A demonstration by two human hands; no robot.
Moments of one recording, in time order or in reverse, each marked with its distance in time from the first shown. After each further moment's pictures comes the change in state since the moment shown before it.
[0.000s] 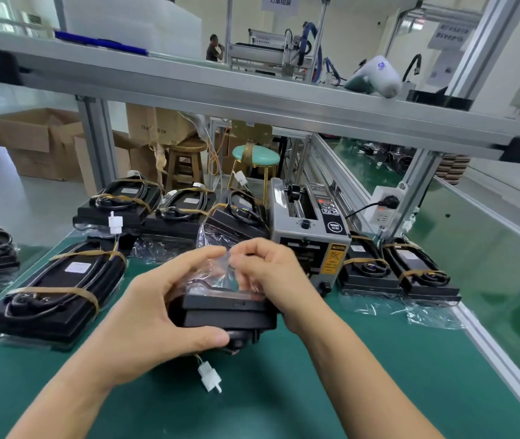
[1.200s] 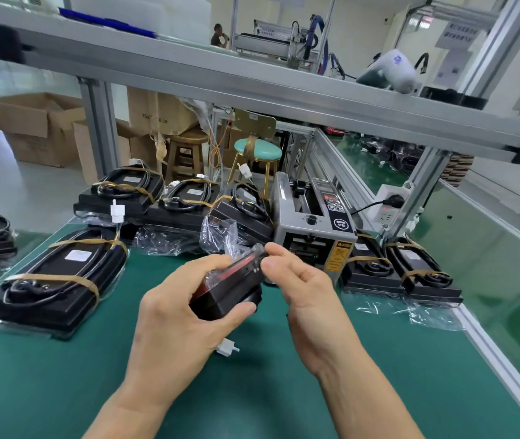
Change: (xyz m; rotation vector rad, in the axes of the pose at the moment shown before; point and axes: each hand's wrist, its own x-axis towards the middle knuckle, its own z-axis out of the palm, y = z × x) left_hand -0.004 -0.009 0.047 0.120 0.483 0.000; right_hand -0.042 0.004 0.003 0.303 0.162 0.090
